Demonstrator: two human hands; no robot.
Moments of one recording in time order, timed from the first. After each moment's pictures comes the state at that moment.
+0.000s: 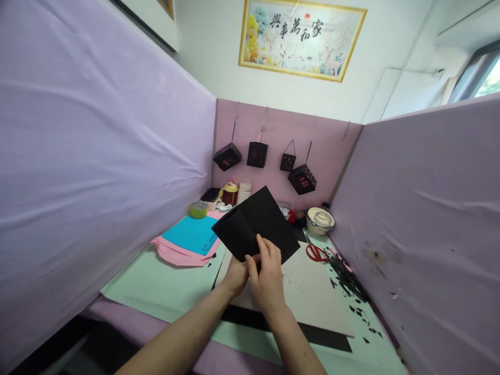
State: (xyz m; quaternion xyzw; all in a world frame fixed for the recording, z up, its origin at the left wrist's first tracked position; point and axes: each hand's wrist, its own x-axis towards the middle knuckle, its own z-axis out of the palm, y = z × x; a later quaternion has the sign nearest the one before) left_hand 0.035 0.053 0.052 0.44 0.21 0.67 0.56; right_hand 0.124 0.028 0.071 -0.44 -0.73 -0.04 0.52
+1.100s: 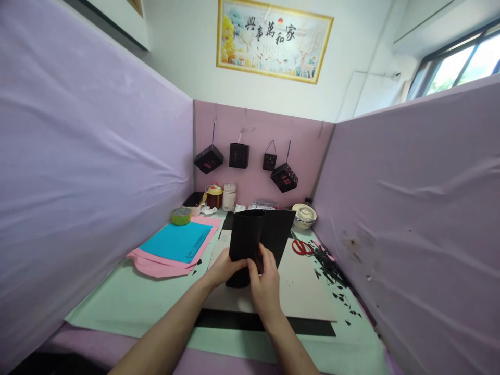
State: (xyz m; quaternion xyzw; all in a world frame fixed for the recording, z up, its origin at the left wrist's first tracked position) left_hand 0.014 0.081 0.061 0.68 0.30 0.47 0.47; right_hand 0.146 0.026 0.052 -0.46 -0.62 0.15 0.62
